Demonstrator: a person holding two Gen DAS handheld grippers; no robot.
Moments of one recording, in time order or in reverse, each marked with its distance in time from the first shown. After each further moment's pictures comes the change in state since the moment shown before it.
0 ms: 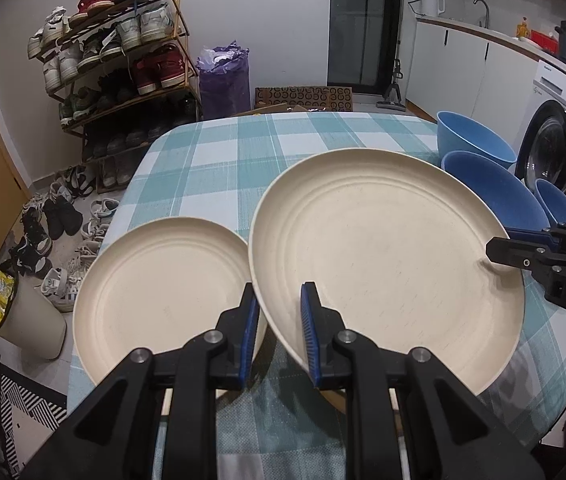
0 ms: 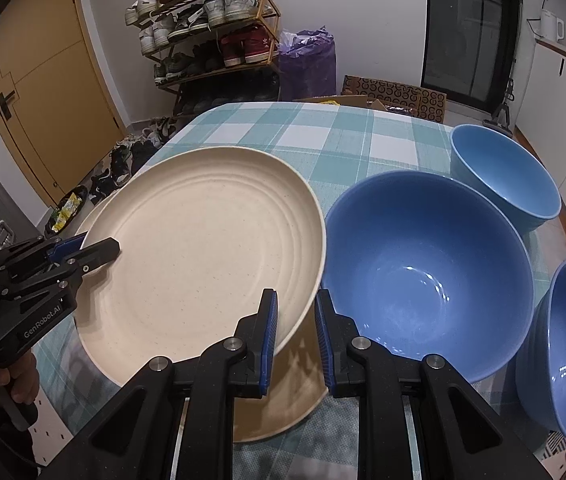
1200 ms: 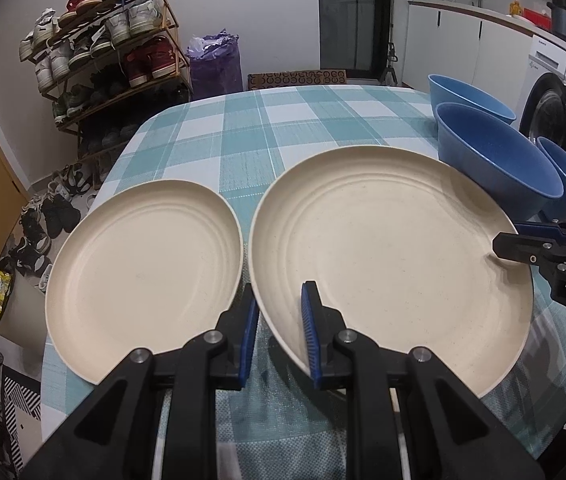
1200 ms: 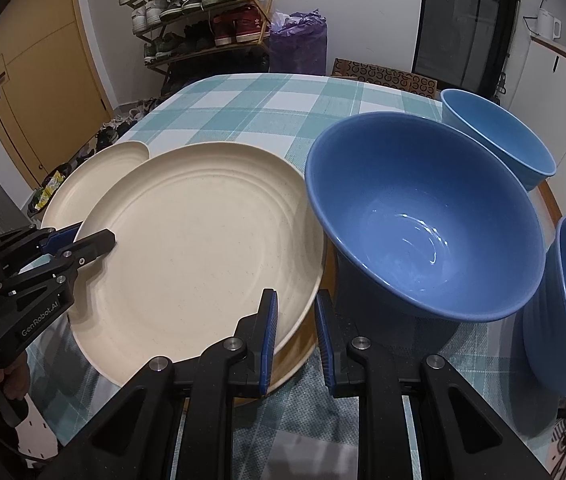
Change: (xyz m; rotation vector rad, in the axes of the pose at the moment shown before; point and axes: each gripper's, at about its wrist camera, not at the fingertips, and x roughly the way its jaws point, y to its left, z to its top) left arm 0.024 -0.020 -0.031 0.043 0.031 0.017; right arm 0.023 -0.003 -0.043 -0.020 0.046 -0.063
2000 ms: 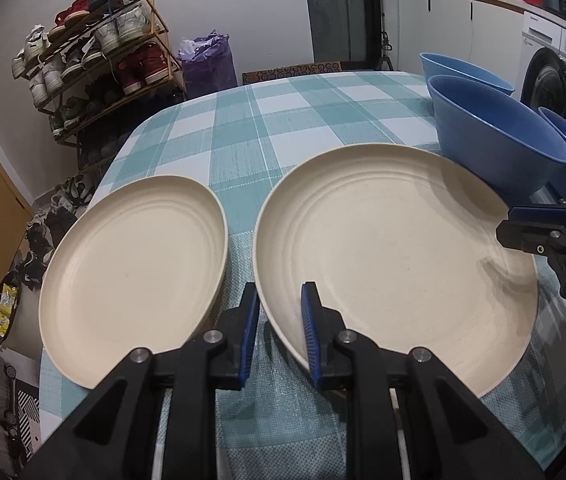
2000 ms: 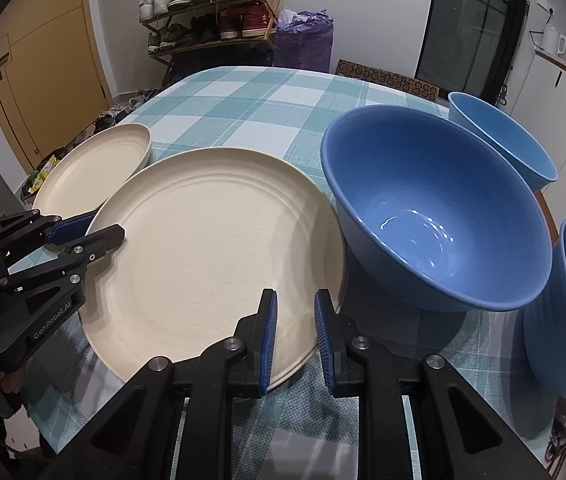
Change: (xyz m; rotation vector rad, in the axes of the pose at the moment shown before) left arm 0.011 -0.015 -0.012 0.070 0.003 0.036; right arm 0.008 0.010 -0.012 -0.050 -0.002 -0.033
